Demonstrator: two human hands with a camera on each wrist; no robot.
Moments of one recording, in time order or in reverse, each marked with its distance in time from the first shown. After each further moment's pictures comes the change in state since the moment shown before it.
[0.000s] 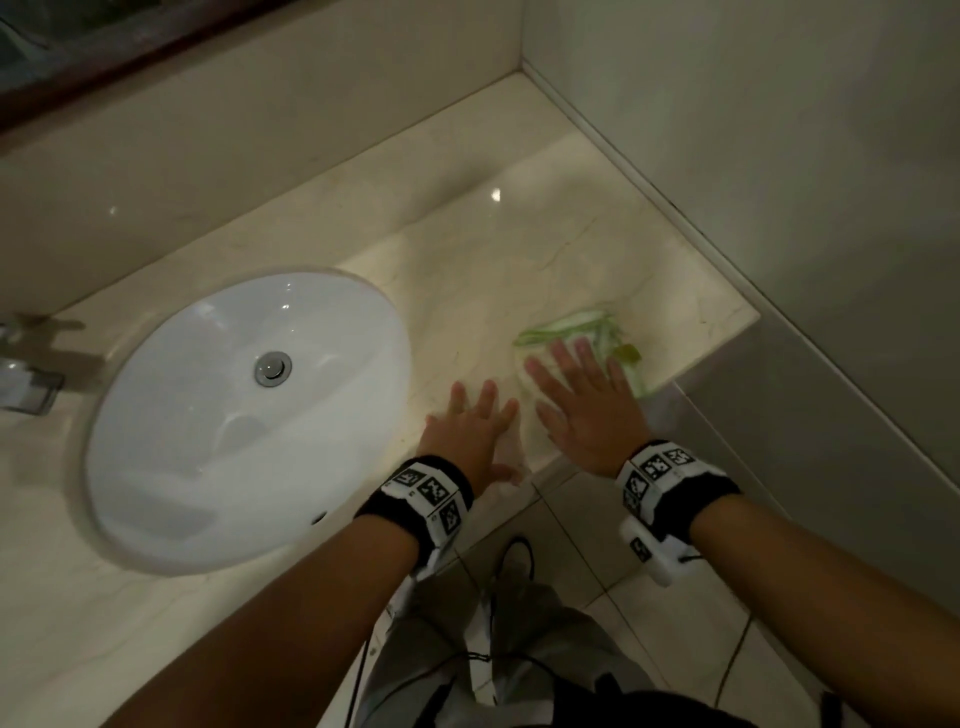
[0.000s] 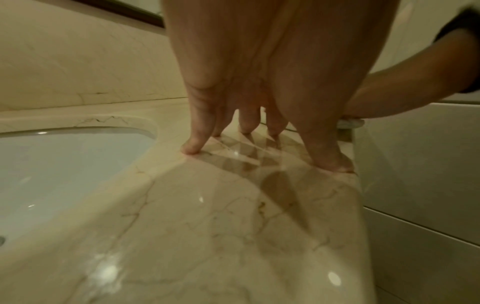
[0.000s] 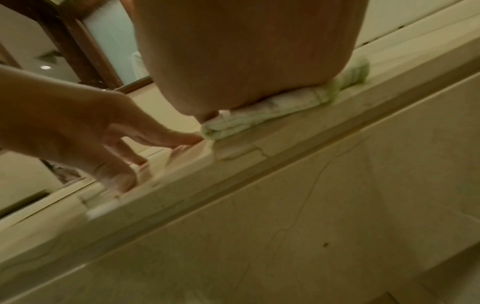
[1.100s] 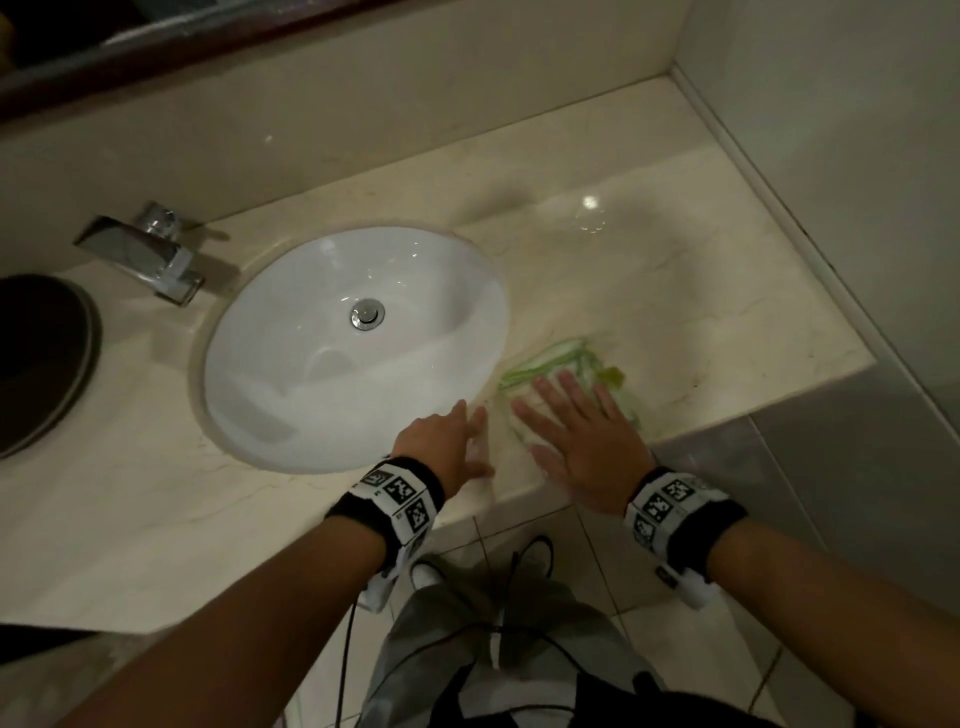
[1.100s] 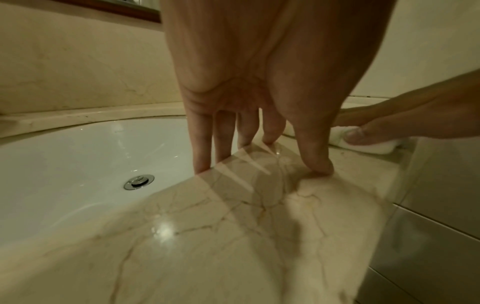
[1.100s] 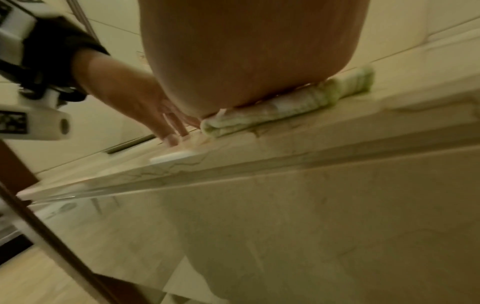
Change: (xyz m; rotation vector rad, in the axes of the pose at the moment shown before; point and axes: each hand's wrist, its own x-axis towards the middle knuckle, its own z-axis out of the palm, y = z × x) left_hand -0.088 -0.064 0.031 -0.262 0.046 -0.316; right_hand -0.006 -0.077 0.017 -0.076 0.020 -0.417
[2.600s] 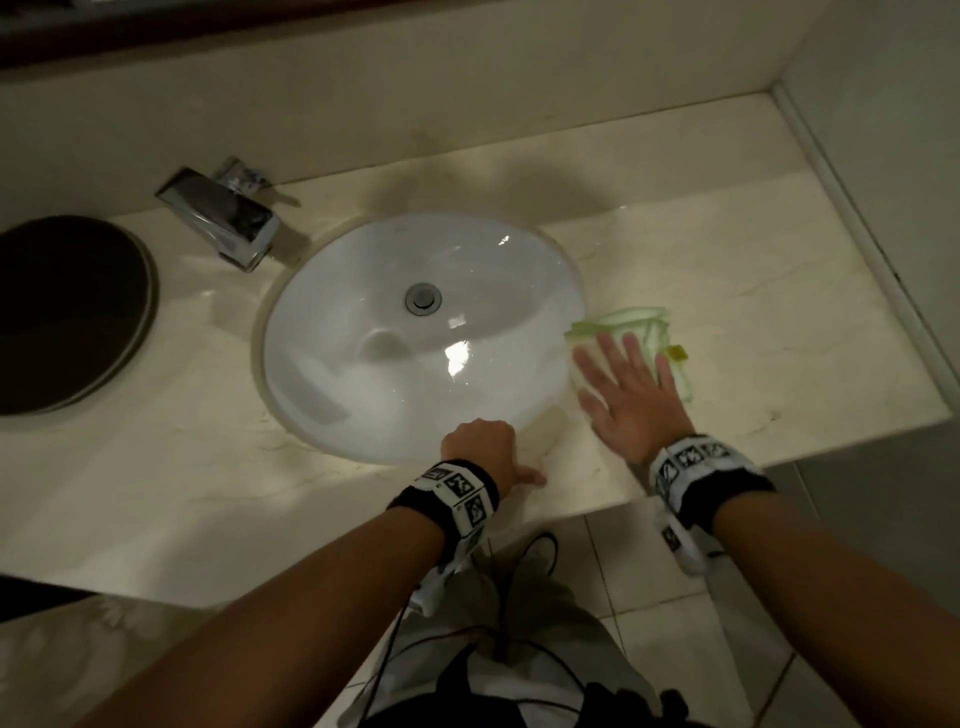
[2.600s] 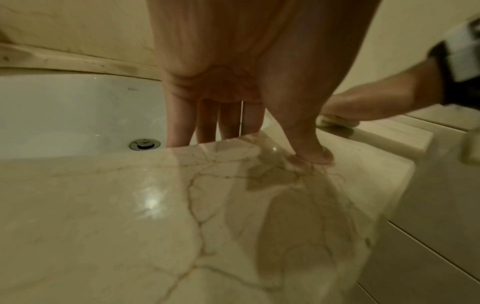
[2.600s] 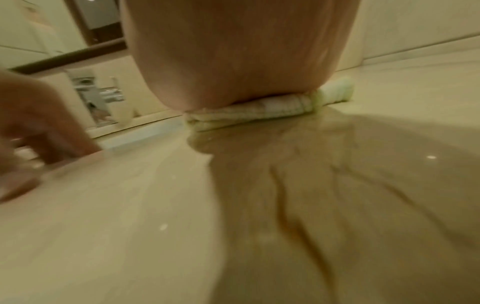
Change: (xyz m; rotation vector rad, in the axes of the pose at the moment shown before) left_hand 0.020 -0.047 0.022 -0.103 -0.005 -0.090; right_hand 0.077 -0.012 -0.019 0.028 -0.180 0.278
